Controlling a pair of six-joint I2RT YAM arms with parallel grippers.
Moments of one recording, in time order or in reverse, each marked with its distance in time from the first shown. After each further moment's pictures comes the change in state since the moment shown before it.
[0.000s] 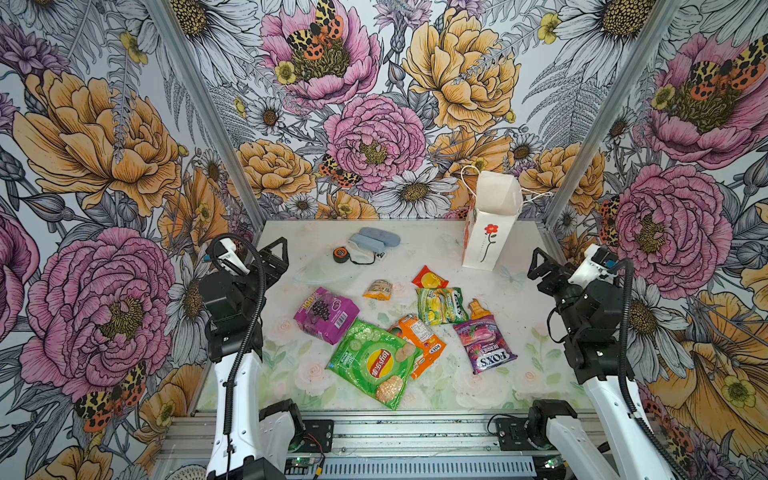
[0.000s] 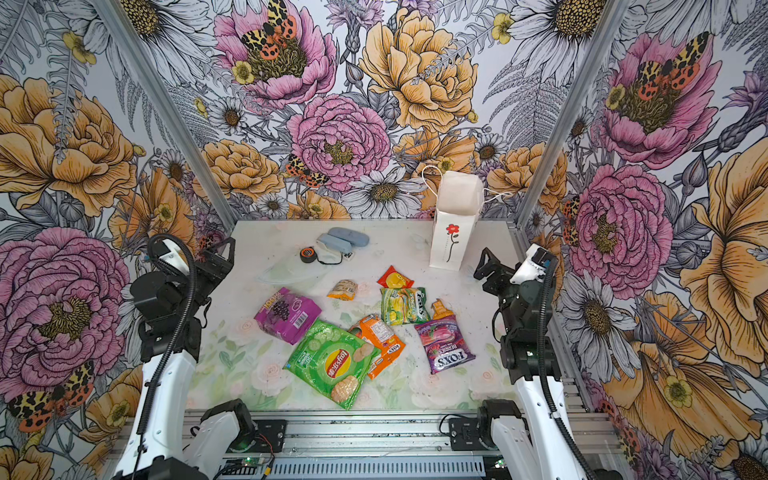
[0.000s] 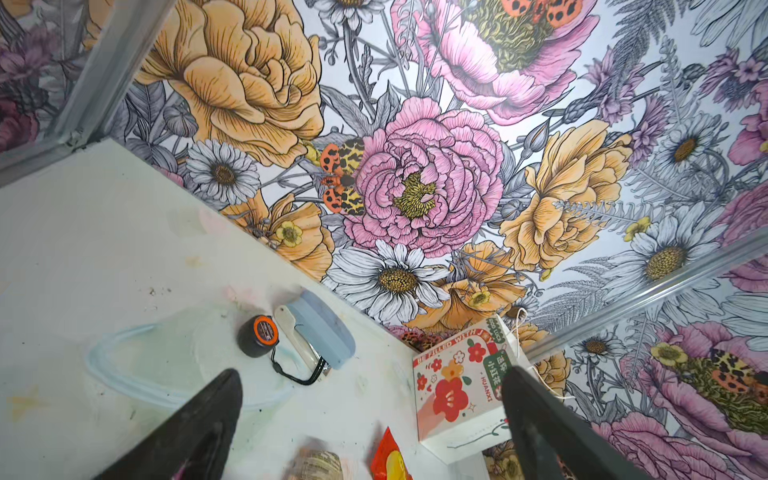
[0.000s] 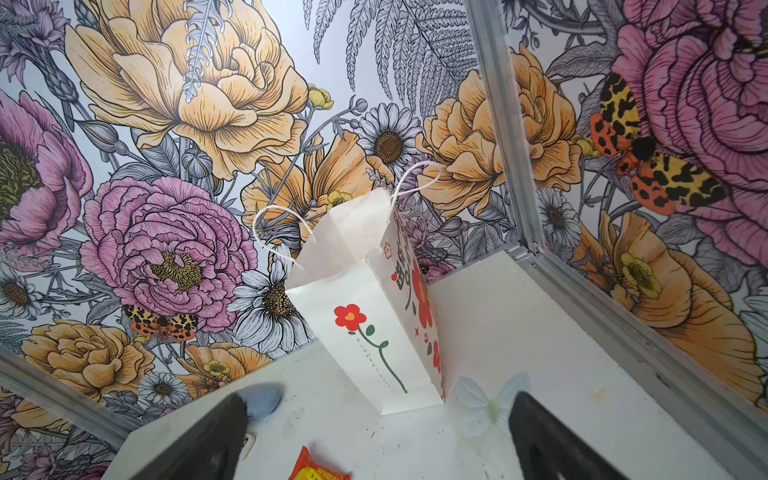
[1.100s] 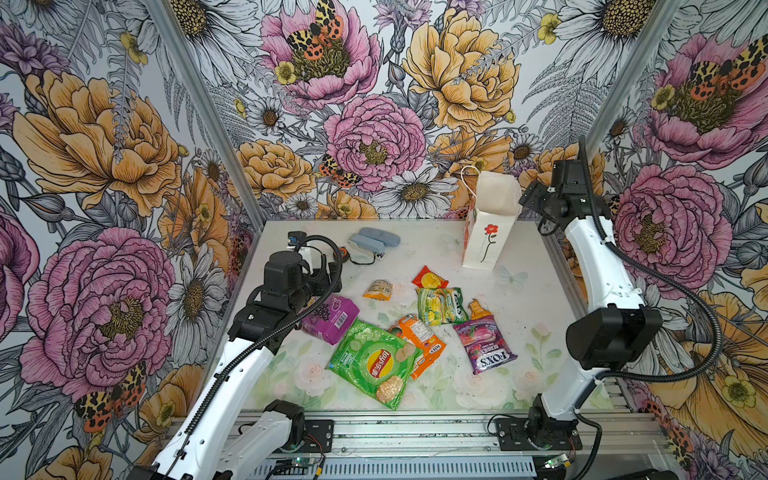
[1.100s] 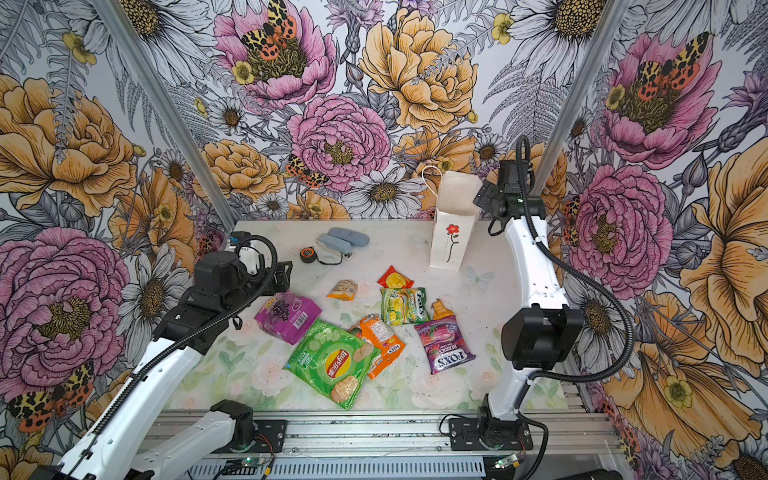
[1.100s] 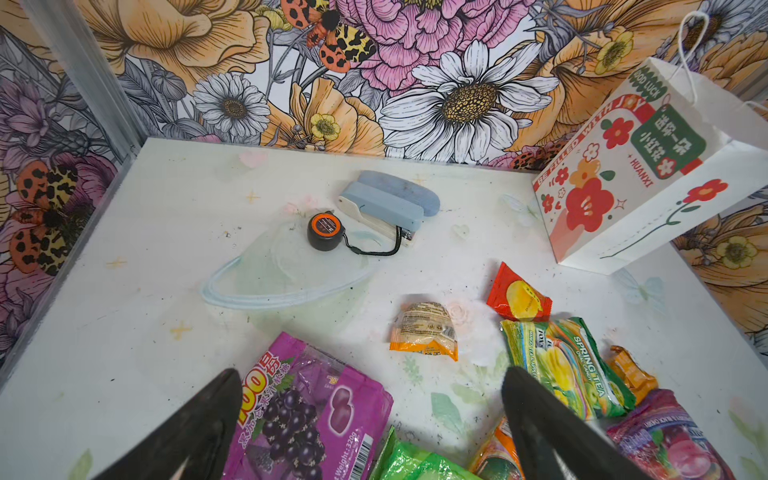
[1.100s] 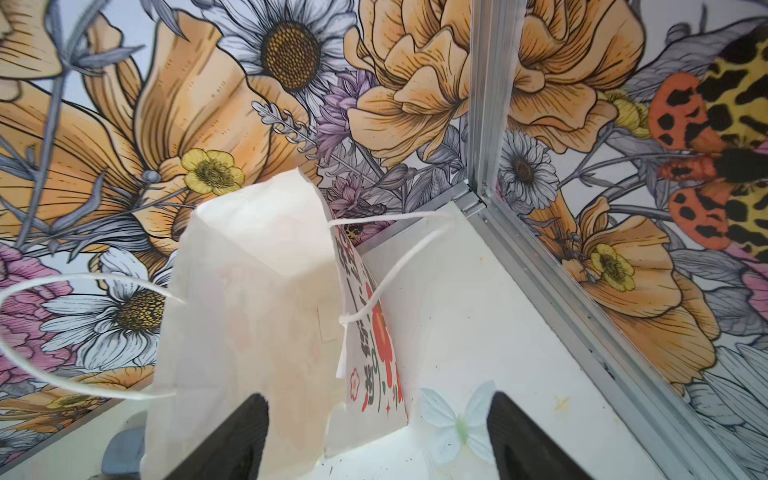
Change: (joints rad) left arm -0.632 0.050 0.272 -0.612 -0.631 0.570; right arm -0.013 1.146 1.337 -0.739 0.138 -0.019
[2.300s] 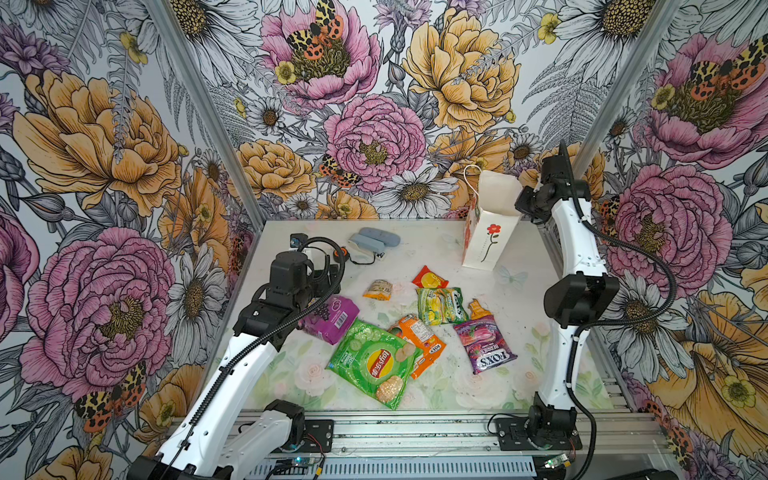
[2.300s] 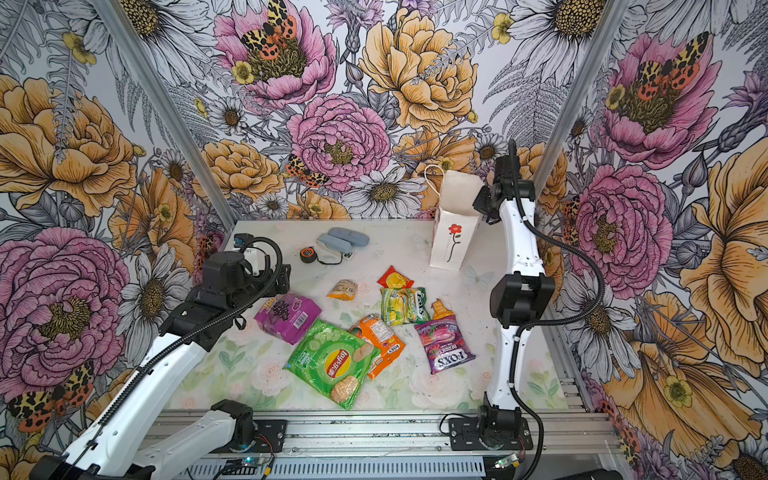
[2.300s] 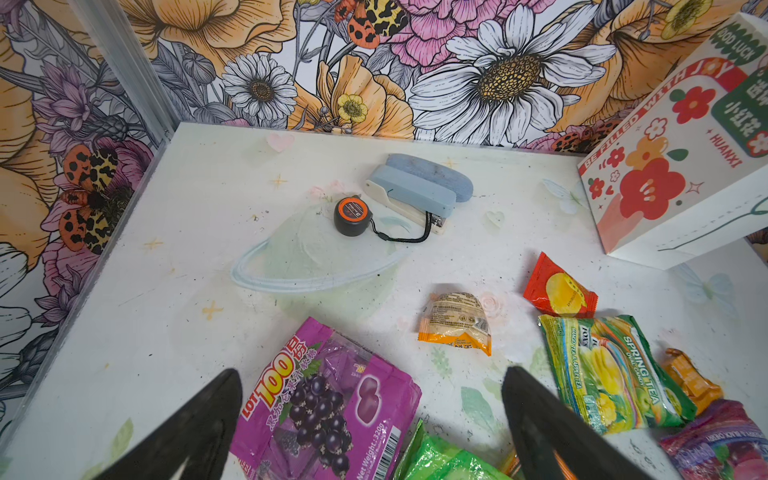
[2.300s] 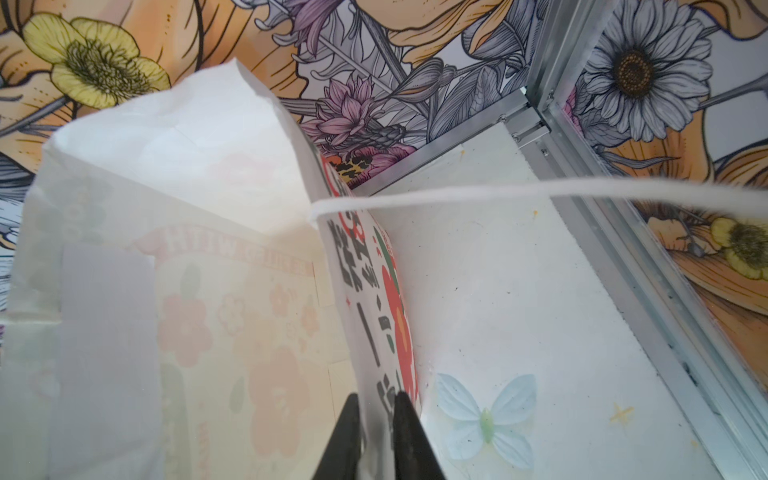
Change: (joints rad) left arm -0.008 0.031 -0.009 -0.018 -0.071 0.008; right arm -0.046 0.391 0.469 -0.299 -0.197 -0.039
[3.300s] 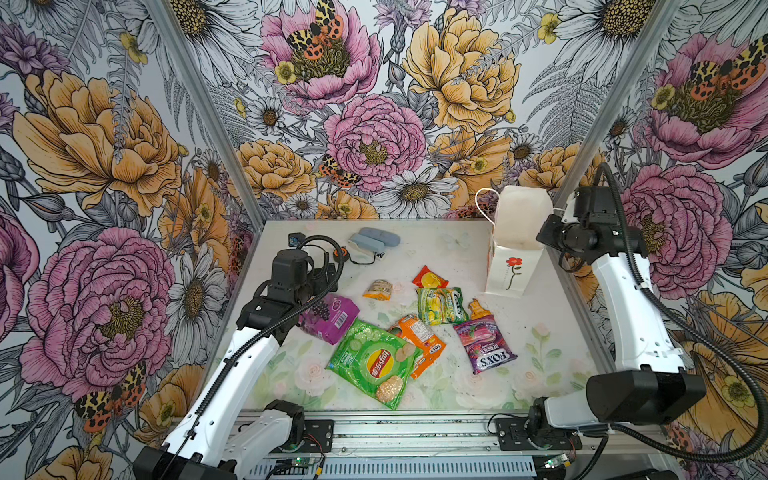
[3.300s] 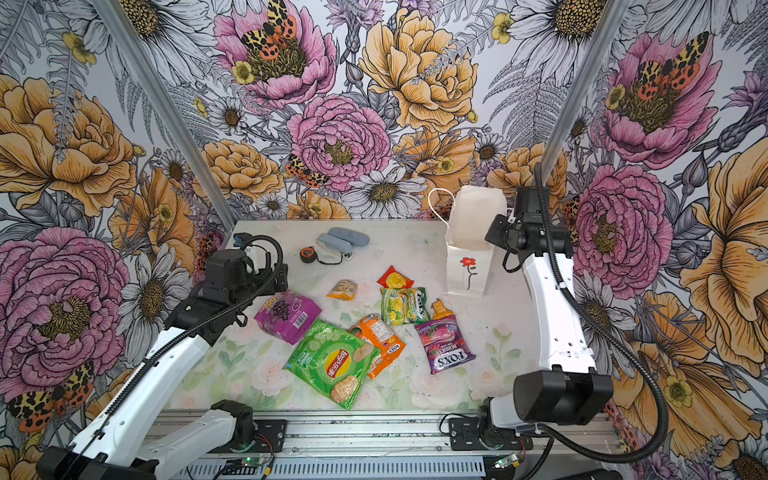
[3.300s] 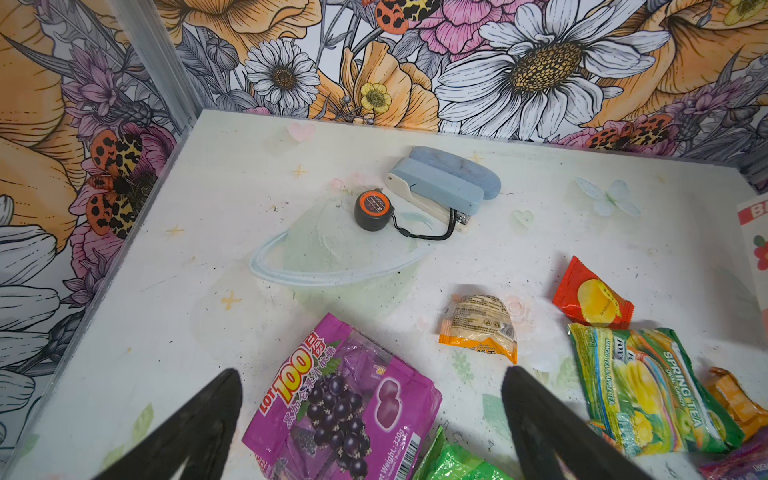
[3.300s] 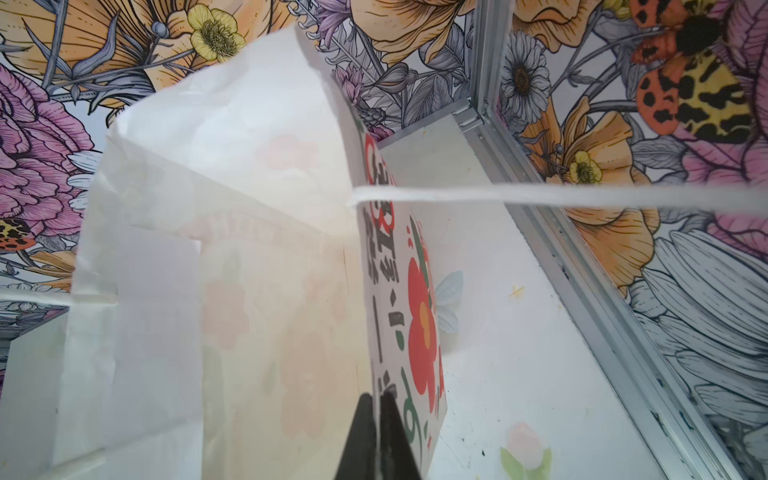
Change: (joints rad) left arm 0.030 0.049 0.000 0.000 -0.021 -0.007; right arm 0.005 -0.848 -0.897 0.187 0.049 -0.059
